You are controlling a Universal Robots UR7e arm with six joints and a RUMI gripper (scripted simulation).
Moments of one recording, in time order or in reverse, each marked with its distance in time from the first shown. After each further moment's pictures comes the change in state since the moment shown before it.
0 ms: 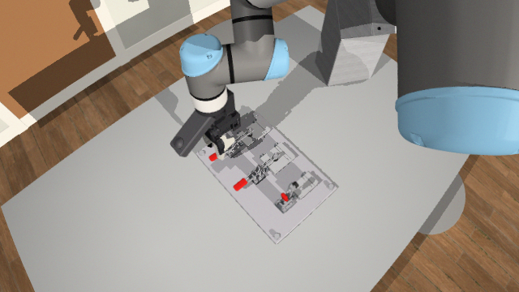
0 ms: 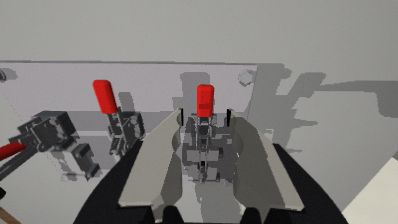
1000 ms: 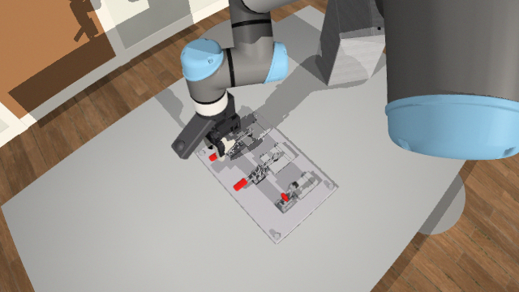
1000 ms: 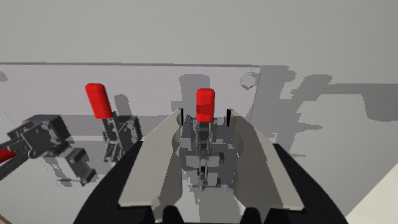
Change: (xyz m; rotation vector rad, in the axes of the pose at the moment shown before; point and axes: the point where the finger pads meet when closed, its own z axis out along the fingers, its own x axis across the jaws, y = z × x) arm 0.000 0.000 0.011 0.000 0.000 0.000
